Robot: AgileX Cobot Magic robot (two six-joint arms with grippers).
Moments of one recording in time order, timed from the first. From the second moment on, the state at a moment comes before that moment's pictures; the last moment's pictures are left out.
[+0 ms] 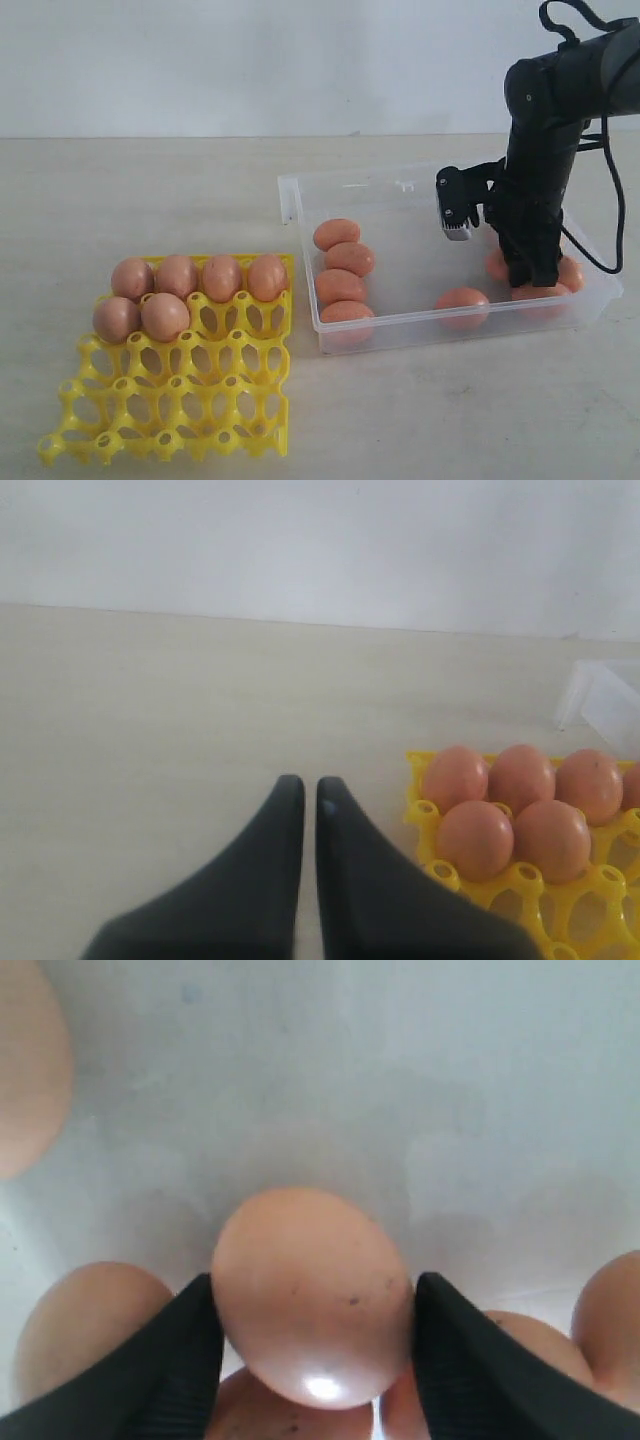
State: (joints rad) left arm 0.03 0.00 0.00 -0.13 0.29 0.08; right arm 0.10 2.09 -1.44 -0.14 0.95 -1.19
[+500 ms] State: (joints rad) left arm 0.03 0.00 0.00 -0.13 0.29 0.08; right arm 0.10 2.02 -1.44 0.11 0.86 -0.73
